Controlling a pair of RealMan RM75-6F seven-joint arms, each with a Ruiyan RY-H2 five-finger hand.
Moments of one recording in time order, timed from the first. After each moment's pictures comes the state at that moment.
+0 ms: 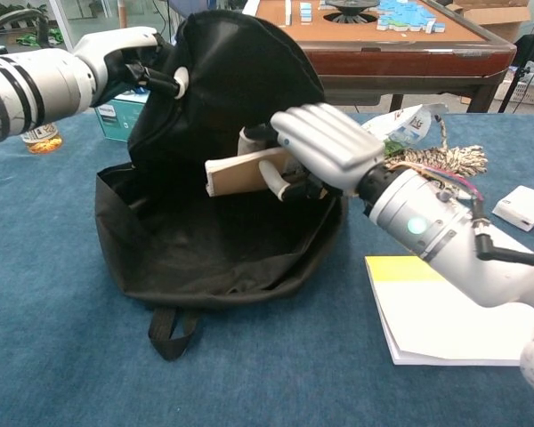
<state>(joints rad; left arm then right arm) -0.86 -1.50 -0.41 -1.55 0.84 0.90 -0.09 0.82 -1.96 0.11 -0.90 -1.62 1.30 0.03</state>
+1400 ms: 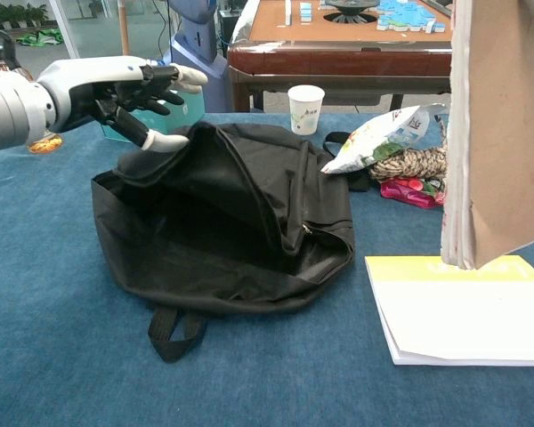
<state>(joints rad) -0.78 -1.35 -0.28 -1.71 1.02 0.86 -0.08 0.52 -1.25 0.10 -1.71 -1.69 1.53 -0.03</state>
